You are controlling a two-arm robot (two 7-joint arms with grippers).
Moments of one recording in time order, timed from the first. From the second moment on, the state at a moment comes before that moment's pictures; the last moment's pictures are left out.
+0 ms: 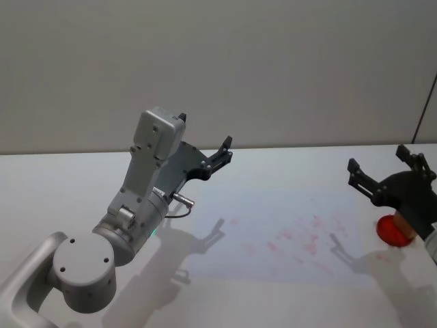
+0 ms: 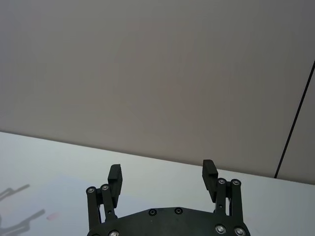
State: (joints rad) left arm -0.24 0.38 0.45 -1.63 -0.20 0.01 -0.01; right arm -0.03 0.36 -0.20 -1.75 0.31 0.05 0.08
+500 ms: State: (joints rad) left arm -0.24 0.38 0.45 -1.63 -0.20 0.01 -0.01; right arm -0.04 0.41 -0.16 -1.71 0.35 0.09 0.11
